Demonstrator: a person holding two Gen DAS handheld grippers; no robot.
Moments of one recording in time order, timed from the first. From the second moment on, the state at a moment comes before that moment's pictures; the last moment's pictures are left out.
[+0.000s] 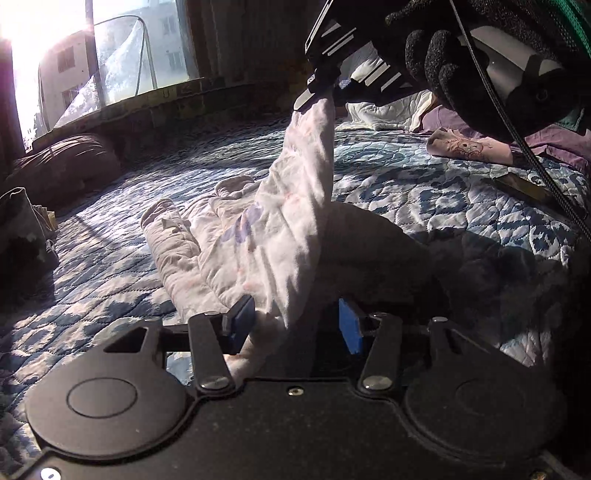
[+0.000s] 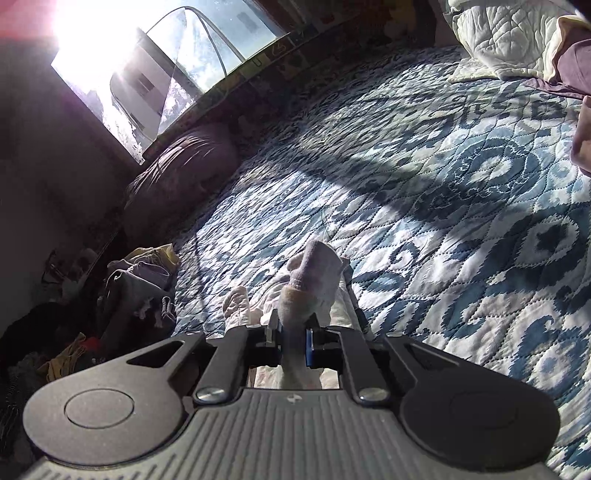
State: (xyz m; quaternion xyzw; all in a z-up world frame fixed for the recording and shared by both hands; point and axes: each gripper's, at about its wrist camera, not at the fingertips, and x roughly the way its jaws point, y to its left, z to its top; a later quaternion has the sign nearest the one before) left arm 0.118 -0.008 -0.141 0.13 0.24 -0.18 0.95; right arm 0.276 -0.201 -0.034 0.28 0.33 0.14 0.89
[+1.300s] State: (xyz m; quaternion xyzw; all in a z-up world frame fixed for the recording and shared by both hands) left arm 0.163 0.154 -0.199 -0.58 0.30 -0.12 0.75; right arm 0.377 -0.040 -0.051 0.08 0.35 0.18 0.91
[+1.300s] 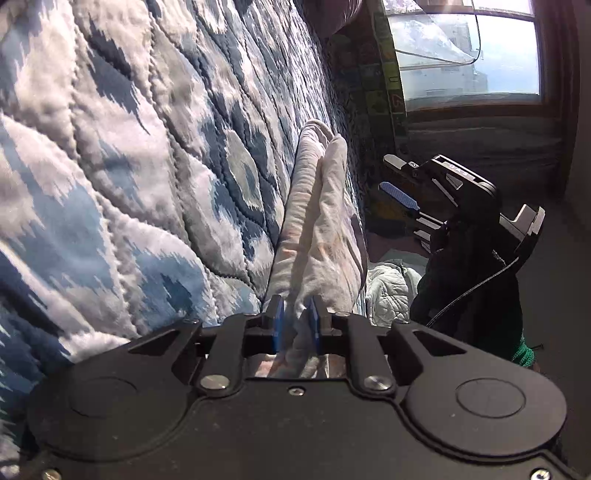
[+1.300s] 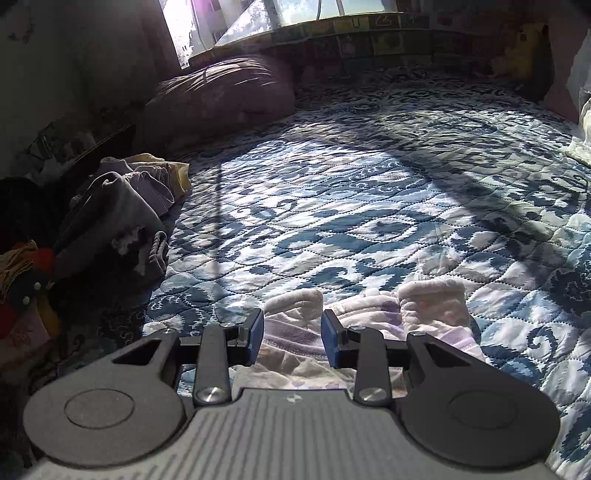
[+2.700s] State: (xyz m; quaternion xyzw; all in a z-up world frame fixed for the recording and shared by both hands) left arm 0.175 0.114 -0.158 -0.32 0.30 -0.11 0.89; right arm 0.316 -0.032 -0.080 -0.08 0.31 0.23 0.92
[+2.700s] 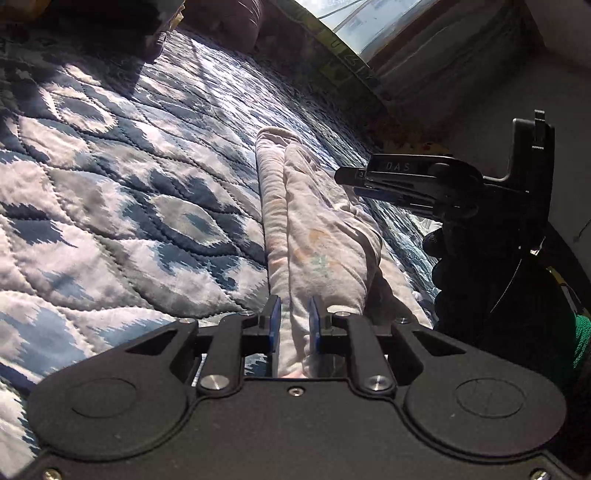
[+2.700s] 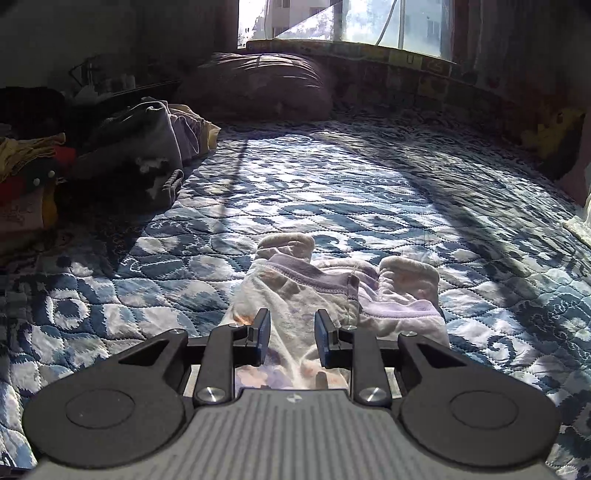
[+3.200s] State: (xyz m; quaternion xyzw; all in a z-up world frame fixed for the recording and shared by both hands) left arm 0.179 0.106 -0.159 -0.29 0.32 -0.14 0.89; right arm 0.303 -0.027 -0.086 -0.14 0.28 0.31 0.90
